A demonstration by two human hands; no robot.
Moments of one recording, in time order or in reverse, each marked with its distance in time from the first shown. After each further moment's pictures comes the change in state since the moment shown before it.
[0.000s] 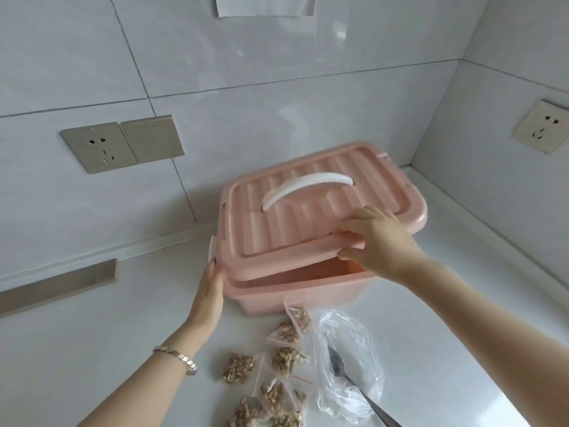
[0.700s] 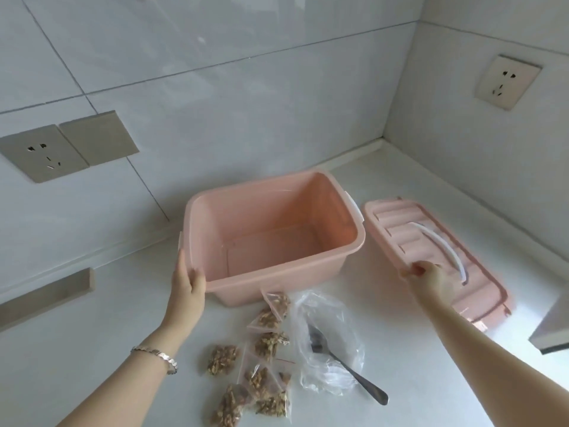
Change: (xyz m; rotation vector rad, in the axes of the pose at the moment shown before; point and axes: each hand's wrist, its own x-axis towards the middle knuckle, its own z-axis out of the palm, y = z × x) left_hand 0.010 -0.013 0.010 0.387 0.099 0.213; right_hand -0.144 0.146 0.112 0.246 0.154 1.149
